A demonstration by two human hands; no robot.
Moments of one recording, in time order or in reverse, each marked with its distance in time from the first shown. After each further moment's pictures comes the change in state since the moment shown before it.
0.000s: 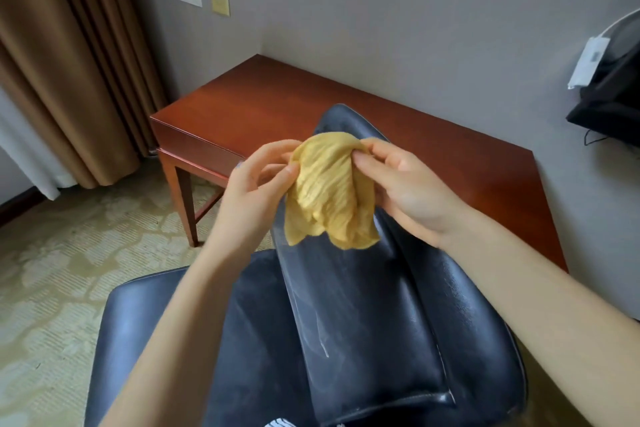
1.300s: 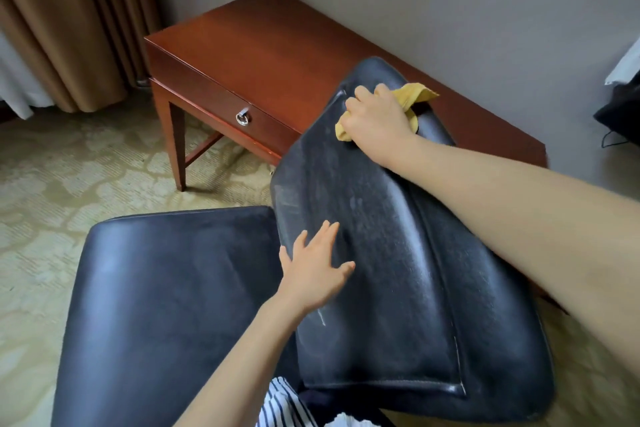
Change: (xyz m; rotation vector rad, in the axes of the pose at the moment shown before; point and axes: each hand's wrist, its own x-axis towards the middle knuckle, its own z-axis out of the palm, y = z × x) left_hand -0.063 -0.134 0.050 0.626 -0.367 -0.532; right_hand 0.119 0.052 0.002 -2.353 -0.179 -0.305
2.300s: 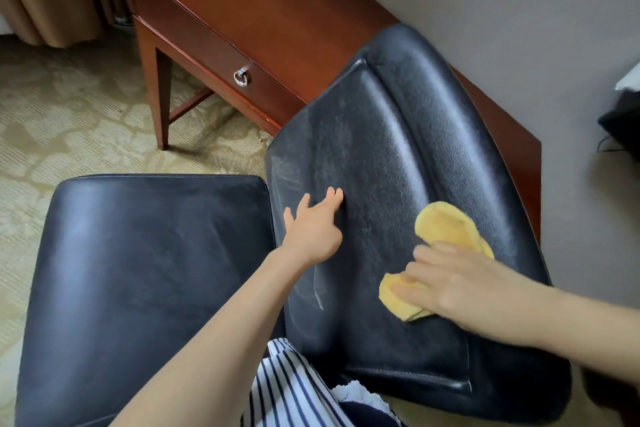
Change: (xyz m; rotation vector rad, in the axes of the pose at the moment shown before) left_hand 0.050 -0.012 -0.006 -0.009 -0.091 0.007; right_hand -0.175 -0.027 -0.005 0.407 0.005 -0.648
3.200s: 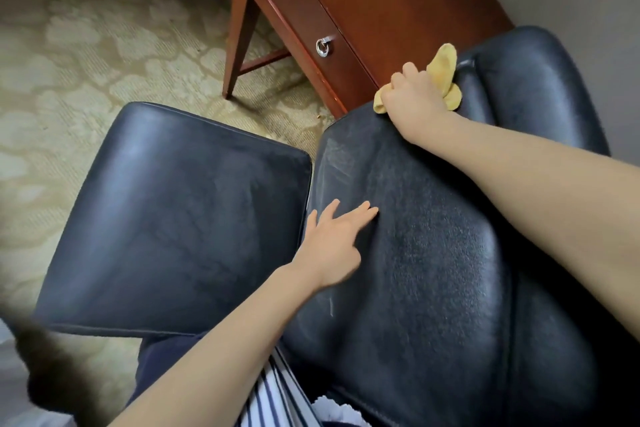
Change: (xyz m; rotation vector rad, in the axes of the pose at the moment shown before) left_hand -0.016 -0.022 0.007 -0.163 0.085 -0.031; right_hand 0.250 0.161 0.041 -0.251 -0.107 0.425
